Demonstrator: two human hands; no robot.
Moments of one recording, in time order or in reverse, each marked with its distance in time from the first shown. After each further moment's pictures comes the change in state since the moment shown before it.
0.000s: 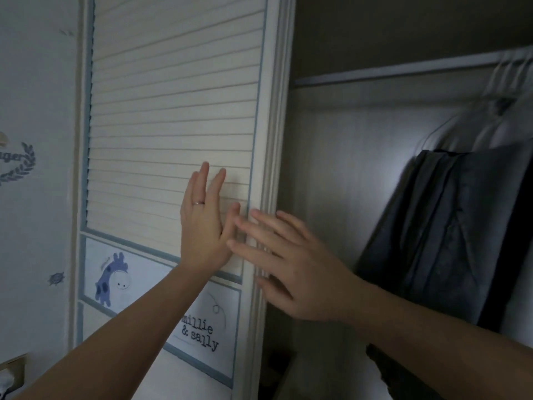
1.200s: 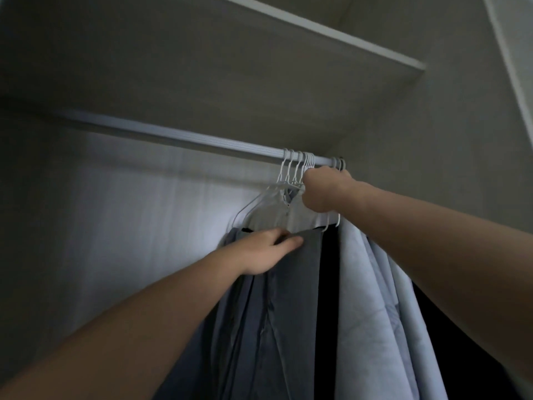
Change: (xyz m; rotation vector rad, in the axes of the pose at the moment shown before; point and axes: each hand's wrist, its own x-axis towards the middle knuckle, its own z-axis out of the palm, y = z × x) left_hand 0.169 0.277 0.350 -0.611 -0.889 0.323; right_hand -0.075 0.341 -0.209 -0.870 -0.572 1.224
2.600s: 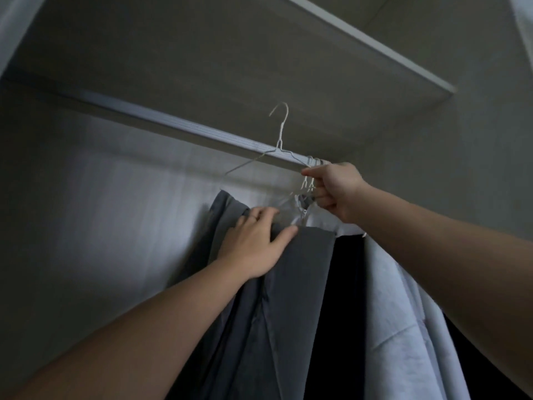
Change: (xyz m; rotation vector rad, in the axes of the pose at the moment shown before) left_hand -0.011 -0.046 -0.022 0.063 0.402 0.034; right_hand 0.016 -0.051 -0.002 1.631 0.060 0.315
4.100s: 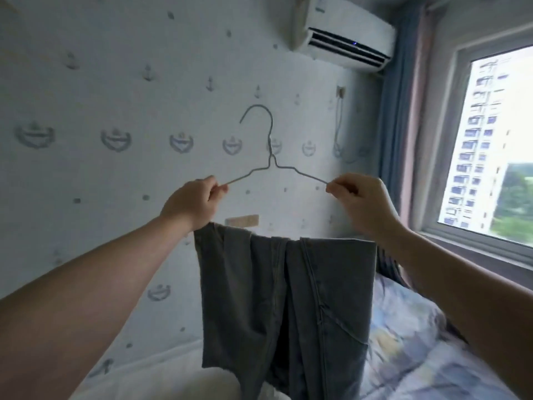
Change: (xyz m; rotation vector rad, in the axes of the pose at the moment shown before) left_hand -0.354 0.869 0.073 -1.301 -0.525 0.806; right_hand -0.789 -0.363 -0.498 -1.839 1.195 0.251
